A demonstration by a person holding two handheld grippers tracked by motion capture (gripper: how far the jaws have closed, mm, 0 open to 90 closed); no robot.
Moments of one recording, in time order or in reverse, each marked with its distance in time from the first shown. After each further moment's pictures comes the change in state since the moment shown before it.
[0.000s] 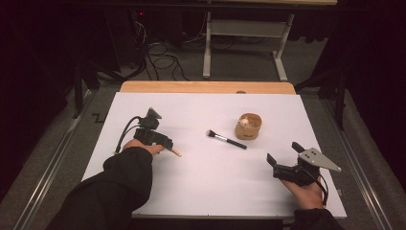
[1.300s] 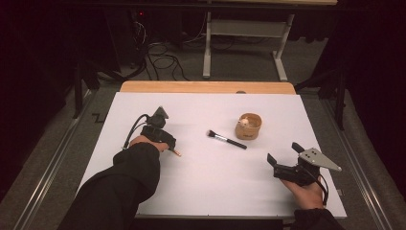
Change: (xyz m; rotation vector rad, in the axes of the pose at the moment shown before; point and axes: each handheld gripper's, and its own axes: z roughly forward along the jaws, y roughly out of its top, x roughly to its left) left arm -0.006 0.017 0.022 0.098 0.062 -0.005; right arm -0.002 -0.002 0.001 0.009 0.001 0.011
